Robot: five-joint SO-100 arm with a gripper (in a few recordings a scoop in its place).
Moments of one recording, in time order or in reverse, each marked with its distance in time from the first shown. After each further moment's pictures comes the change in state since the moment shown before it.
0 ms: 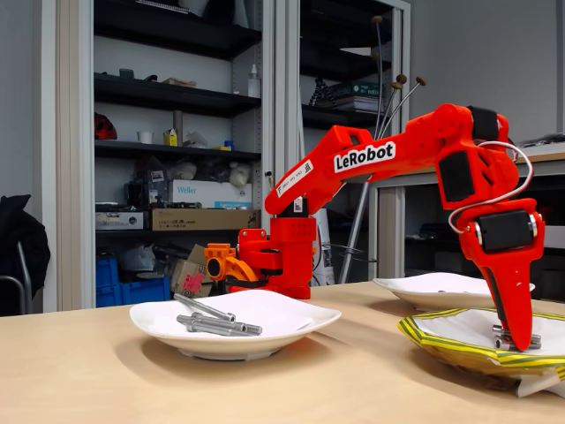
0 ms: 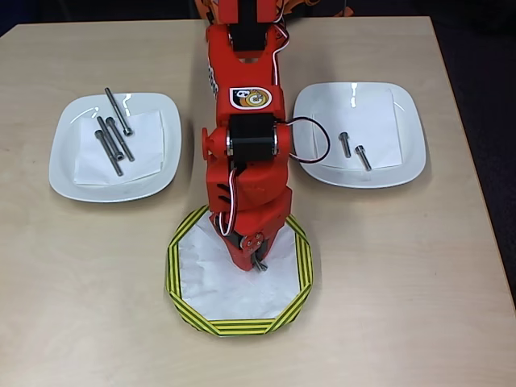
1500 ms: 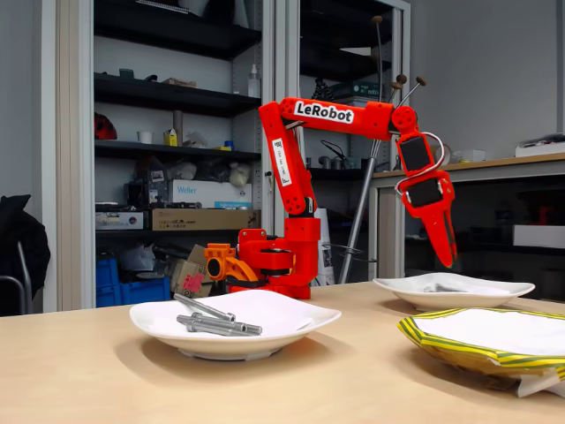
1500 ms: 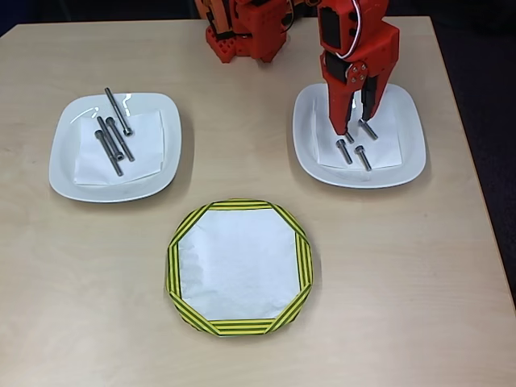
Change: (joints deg) arm -35.3 79.3 99.0 -27.1 49.1
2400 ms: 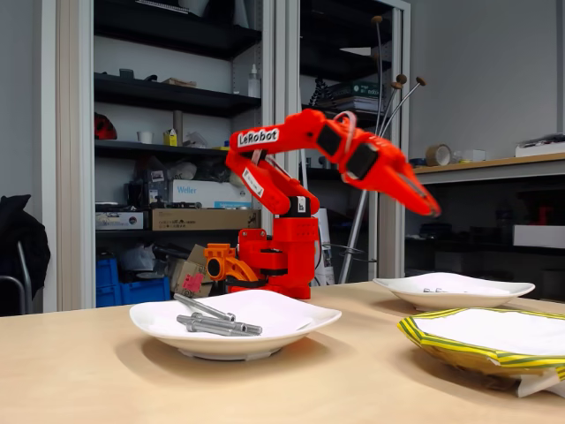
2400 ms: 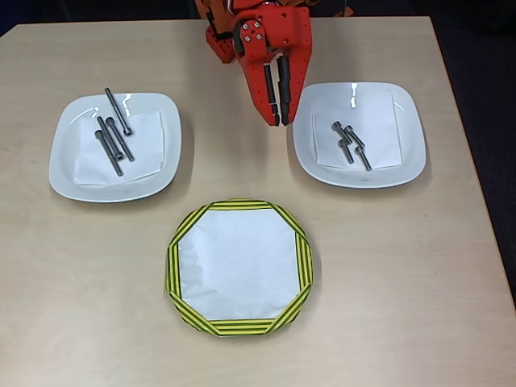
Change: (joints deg) arm 28.9 46.9 31.5 -16.4 -12.7
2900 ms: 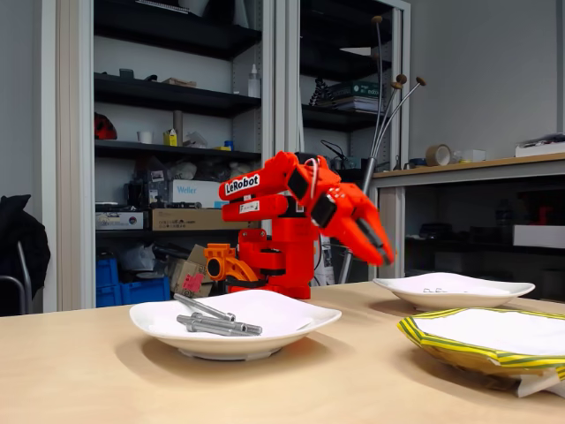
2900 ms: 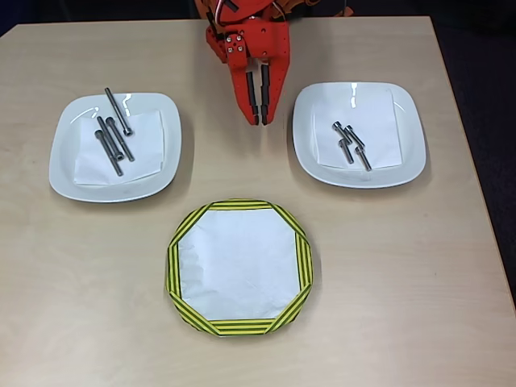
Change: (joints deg) arm 3.3 32.2 24.3 12.0 5.8
